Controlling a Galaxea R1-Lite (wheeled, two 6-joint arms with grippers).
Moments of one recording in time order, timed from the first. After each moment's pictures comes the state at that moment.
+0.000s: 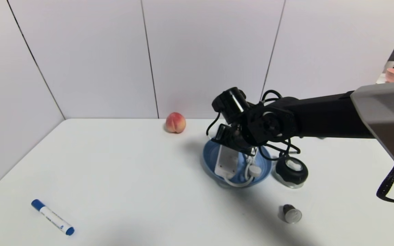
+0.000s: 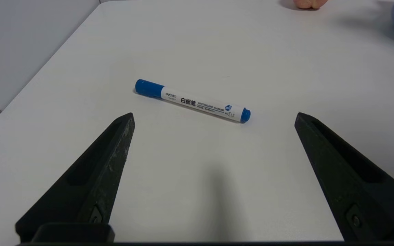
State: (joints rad) left arm 0.00 0.00 0.00 0.00 0.00 0.00; right arm 0.65 2.15 -1.67 0.35 -0.39 0.84
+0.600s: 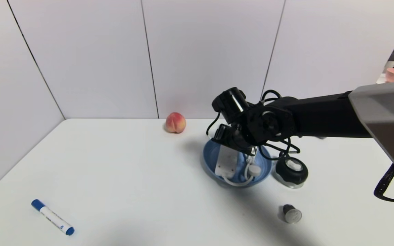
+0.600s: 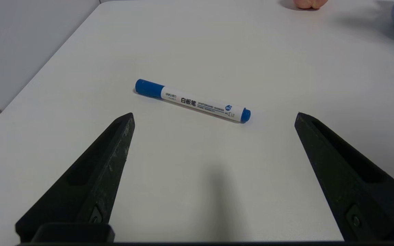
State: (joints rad) left arm 0.00 0.00 0.00 0.00 0.00 0.00; right arm 0.64 2.16 -1.68 0.36 -0.39 0.83
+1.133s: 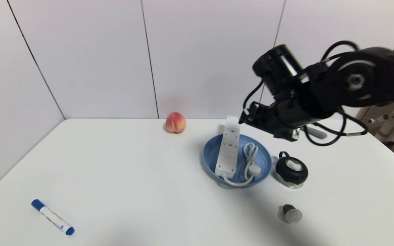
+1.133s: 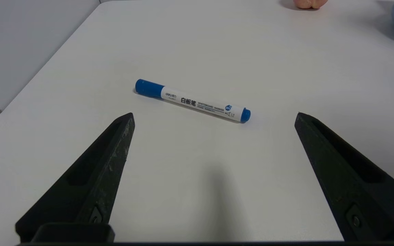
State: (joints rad) left arm 0.00 0.00 0.00 0.00 0.00 0.00; right arm 0.59 1.89 -1.67 0.61 -0.35 0.80
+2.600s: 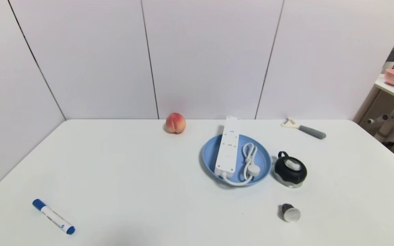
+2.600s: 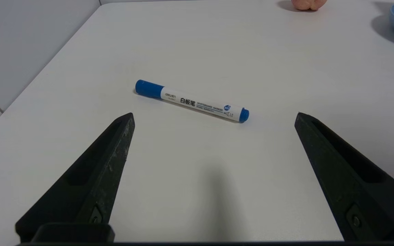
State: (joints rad) left arm 0.00 0.00 0.00 0.00 0.00 0.00; right arm 0.02 0.14 -0.02 -0.02 0.01 -0.11
